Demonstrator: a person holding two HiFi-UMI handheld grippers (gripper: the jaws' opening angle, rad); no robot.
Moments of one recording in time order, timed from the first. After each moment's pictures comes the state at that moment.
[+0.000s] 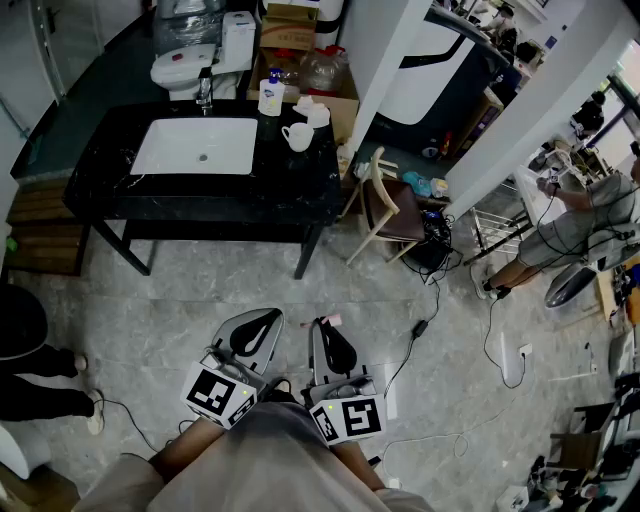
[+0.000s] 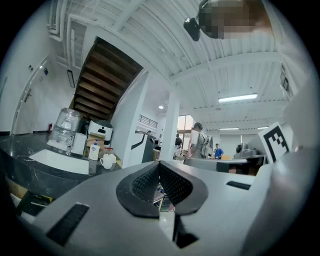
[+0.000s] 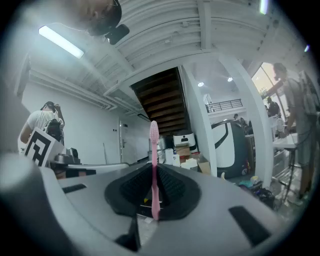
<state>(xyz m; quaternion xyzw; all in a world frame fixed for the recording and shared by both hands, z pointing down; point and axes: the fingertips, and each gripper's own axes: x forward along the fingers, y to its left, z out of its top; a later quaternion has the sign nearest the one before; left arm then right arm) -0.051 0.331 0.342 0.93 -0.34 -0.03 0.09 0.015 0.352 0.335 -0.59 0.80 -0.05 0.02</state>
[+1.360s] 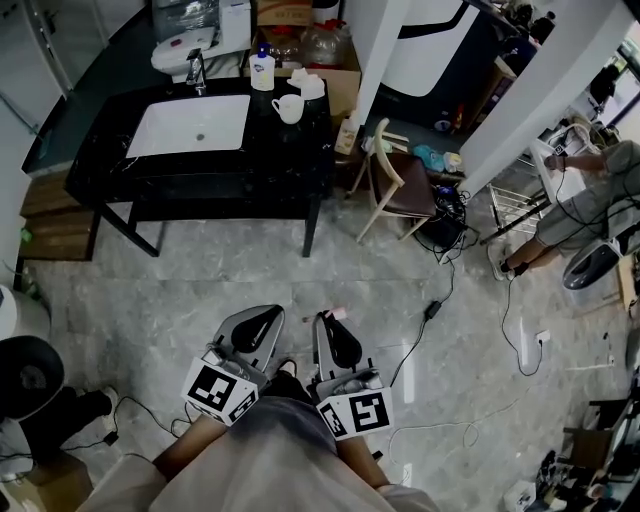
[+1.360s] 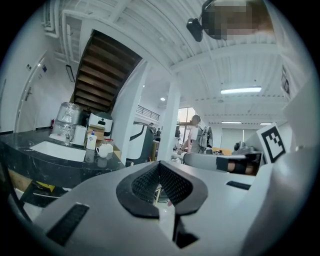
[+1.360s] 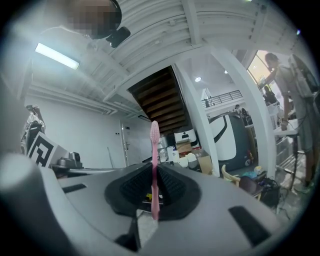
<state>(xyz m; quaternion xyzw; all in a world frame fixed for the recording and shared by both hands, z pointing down) 0.015 0.365 0.371 0.93 -0.36 0.01 0.10 0.083 0.381 0.357 -0.57 0.82 -0.08 0.04</state>
